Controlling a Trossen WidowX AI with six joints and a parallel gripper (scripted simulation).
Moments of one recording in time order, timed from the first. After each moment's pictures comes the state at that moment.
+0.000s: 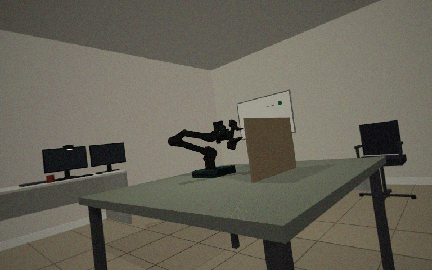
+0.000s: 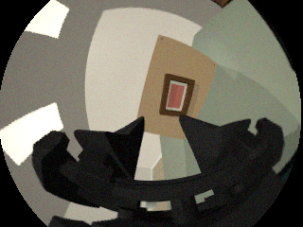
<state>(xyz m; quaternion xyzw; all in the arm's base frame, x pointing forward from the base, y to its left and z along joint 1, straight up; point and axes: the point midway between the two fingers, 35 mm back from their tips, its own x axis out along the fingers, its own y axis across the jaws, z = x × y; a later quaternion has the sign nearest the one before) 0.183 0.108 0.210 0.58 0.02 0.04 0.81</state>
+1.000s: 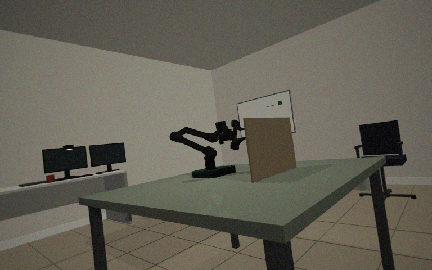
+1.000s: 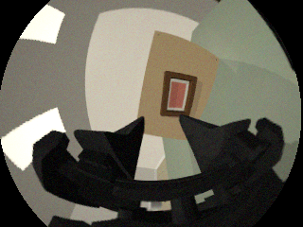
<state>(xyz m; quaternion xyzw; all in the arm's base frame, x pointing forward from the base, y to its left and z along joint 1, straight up) 0.204 0.112 0.206 0.60 0.02 0.04 0.80</state>
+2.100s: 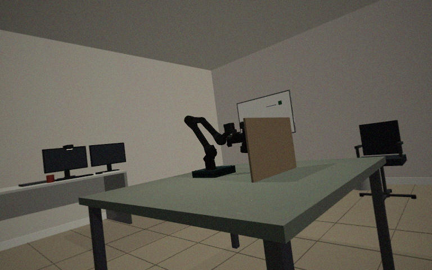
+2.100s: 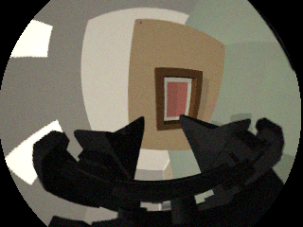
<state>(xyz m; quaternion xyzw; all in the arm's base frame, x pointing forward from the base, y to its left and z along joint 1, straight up) 0.287 0.103 0.182 0.65 0.02 0.04 0.76</state>
